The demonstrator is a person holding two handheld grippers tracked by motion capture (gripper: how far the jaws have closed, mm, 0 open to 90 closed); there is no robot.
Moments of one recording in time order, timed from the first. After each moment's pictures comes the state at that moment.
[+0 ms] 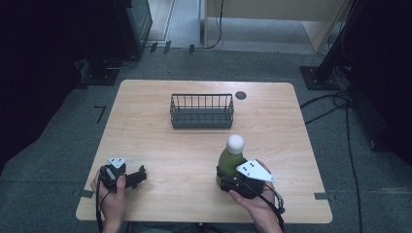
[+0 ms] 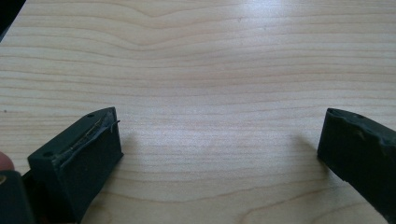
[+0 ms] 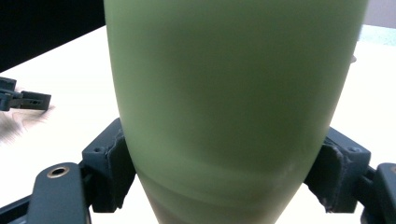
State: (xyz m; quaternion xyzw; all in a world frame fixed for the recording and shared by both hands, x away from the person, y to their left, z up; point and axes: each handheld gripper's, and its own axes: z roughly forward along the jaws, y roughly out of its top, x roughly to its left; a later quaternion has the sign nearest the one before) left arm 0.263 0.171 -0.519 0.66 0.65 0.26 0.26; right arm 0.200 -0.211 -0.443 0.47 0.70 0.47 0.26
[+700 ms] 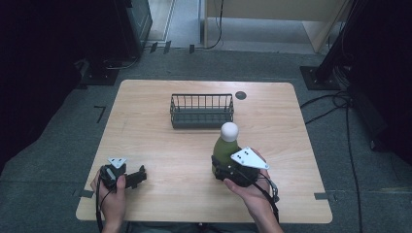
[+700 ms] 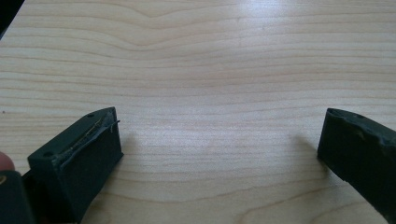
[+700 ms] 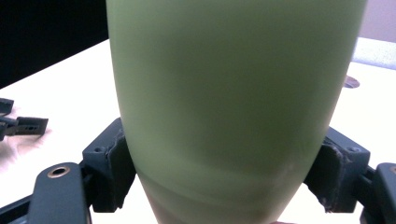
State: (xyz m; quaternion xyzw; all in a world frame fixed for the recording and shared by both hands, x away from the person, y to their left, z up) left arm 0.263 0.171 -0.520 0.67 0.65 0.26 0.26; right arm 0.226 -0.199 -0.425 0.46 0.70 0.48 0.27
